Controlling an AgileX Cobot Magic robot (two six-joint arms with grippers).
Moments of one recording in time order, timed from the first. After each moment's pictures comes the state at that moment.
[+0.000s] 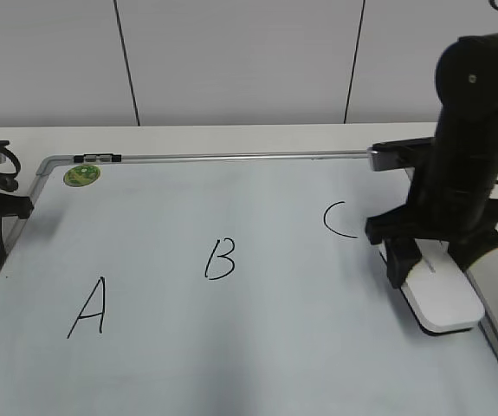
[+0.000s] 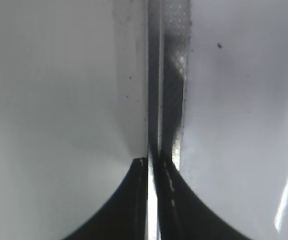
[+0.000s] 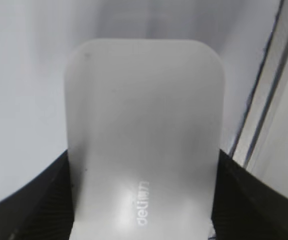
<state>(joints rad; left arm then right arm) 0.04 2.09 -1.36 -0.04 0.91 -0.01 0.33 1.85 -1.27 0.00 1.10 0.15</state>
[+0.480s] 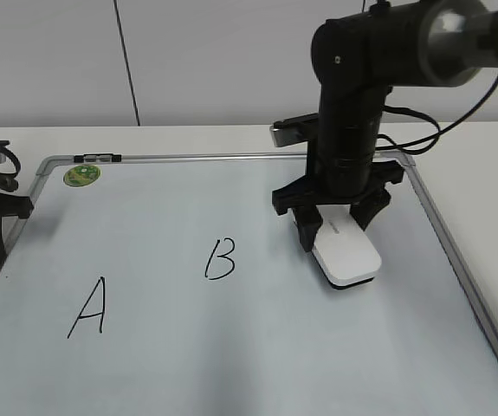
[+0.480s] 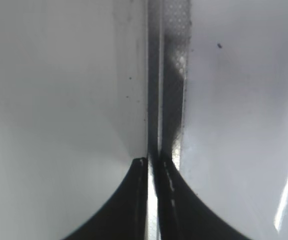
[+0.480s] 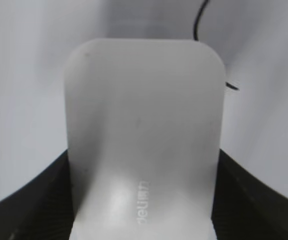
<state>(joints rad) 0.04 2.09 -1.36 -0.04 0.91 -0.01 0.47 2.11 -1.67 -0.02 1.20 0.15</state>
